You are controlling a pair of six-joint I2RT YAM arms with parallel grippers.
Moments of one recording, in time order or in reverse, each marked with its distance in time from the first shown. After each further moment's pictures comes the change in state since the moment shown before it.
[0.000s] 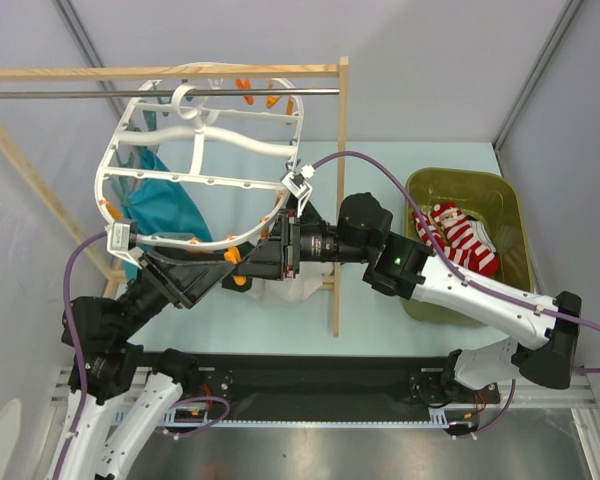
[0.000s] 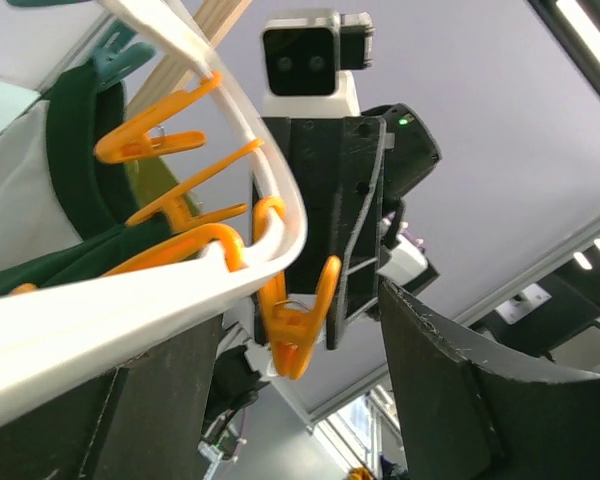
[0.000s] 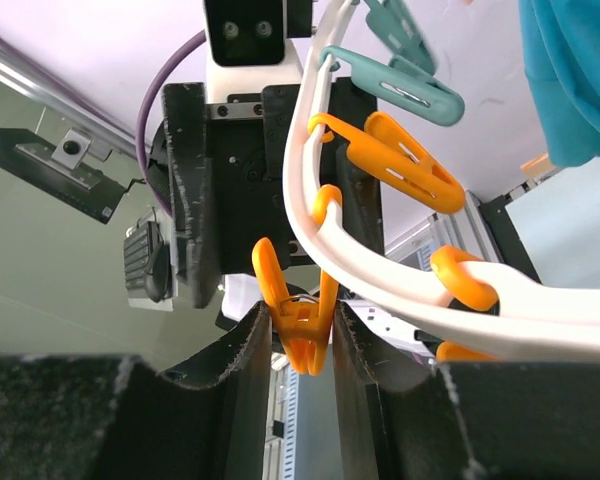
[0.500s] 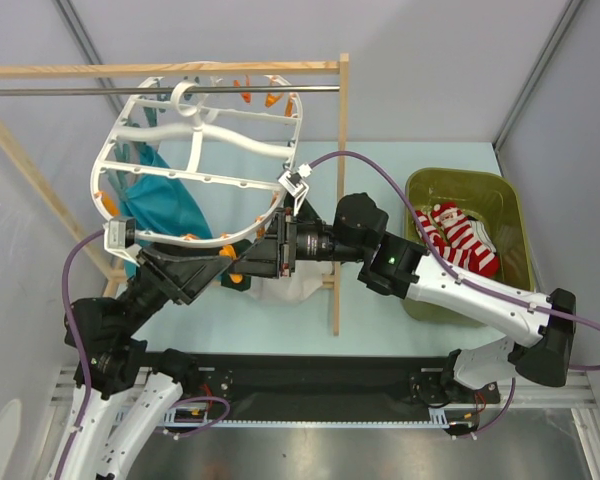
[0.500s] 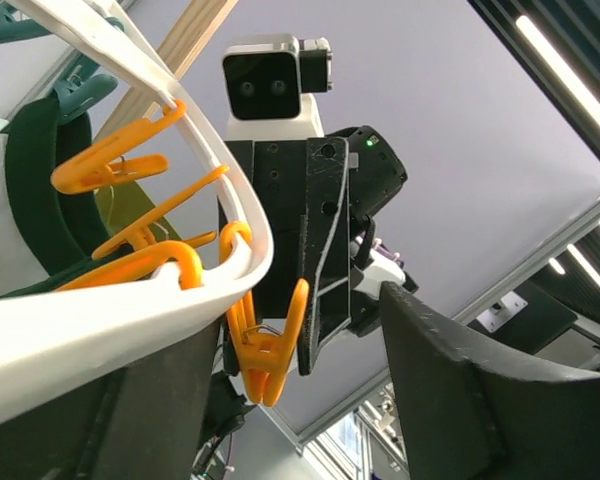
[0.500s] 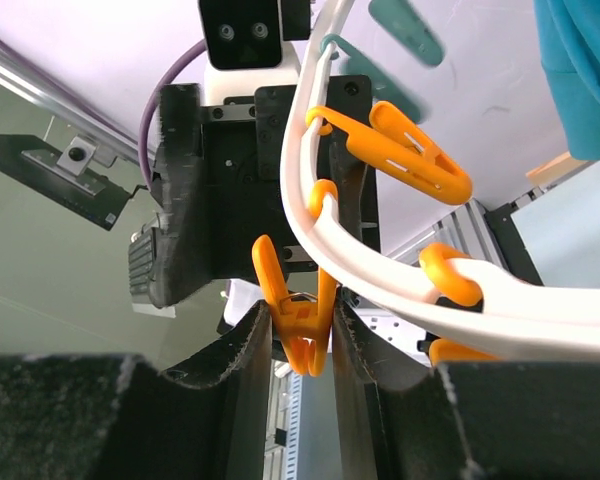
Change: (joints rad) left arm 0.002 0.009 -0.043 0.146 -0.015 -0.058; right arm 0.000 0.026 -0.002 0.050 0.004 0.015
